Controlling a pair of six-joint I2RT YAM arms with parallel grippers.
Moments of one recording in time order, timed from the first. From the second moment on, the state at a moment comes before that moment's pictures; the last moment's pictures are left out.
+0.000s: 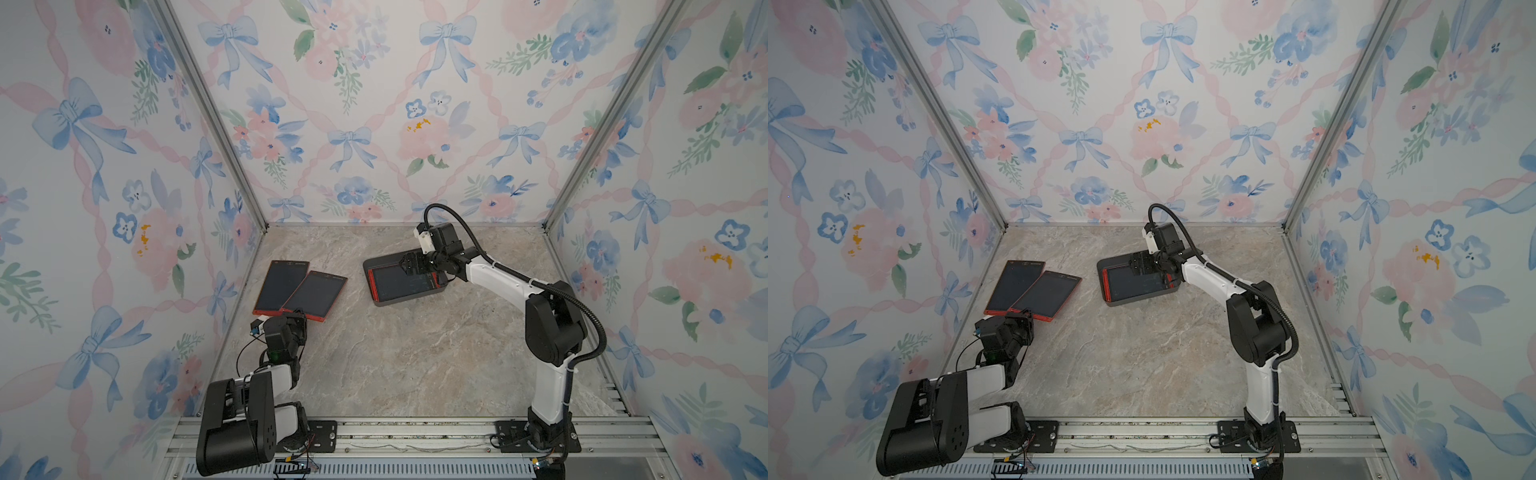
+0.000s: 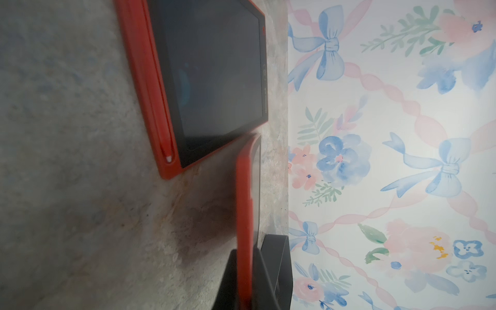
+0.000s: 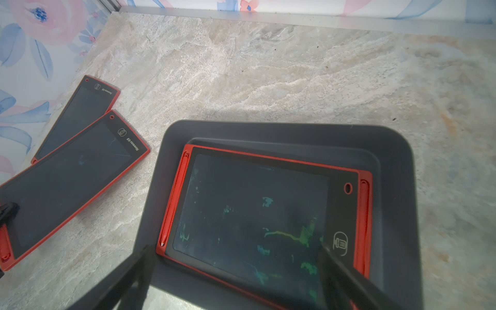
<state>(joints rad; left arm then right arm) 0.16 1.27 0.14 0.72 0.10 -1.39 0.53 2.15 1.74 -0.34 -0.17 0.25</state>
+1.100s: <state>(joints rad) -0.09 2.00 0.12 1.58 -0.21 -1.80 0.53 2.16 1.70 -0.36 -0.17 0.25</state>
